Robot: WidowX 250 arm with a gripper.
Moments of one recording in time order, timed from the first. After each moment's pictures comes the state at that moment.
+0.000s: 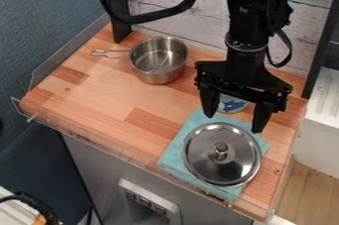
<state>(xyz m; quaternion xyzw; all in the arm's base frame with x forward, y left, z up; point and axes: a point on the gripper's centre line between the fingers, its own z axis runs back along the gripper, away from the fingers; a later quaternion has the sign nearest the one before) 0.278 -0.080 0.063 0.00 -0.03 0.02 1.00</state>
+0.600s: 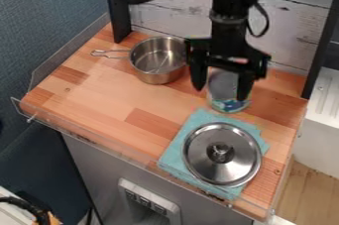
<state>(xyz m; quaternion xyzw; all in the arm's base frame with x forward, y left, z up) 0.326 -0.033 0.064 -0.01 -0.02 0.05 1.00</state>
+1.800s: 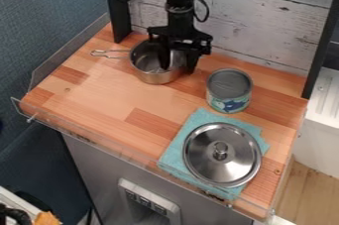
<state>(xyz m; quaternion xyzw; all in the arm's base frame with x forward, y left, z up) 0.384 0.063 0.011 0.02 -0.01 0.12 0.99</state>
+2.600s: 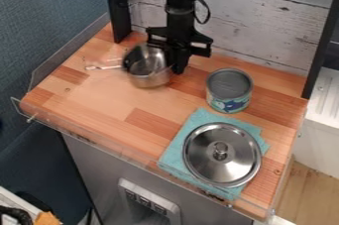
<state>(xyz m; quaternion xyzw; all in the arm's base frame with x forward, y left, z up) 0.369 0.054 0.026 0.02 -0.03 0.10 0.99</state>
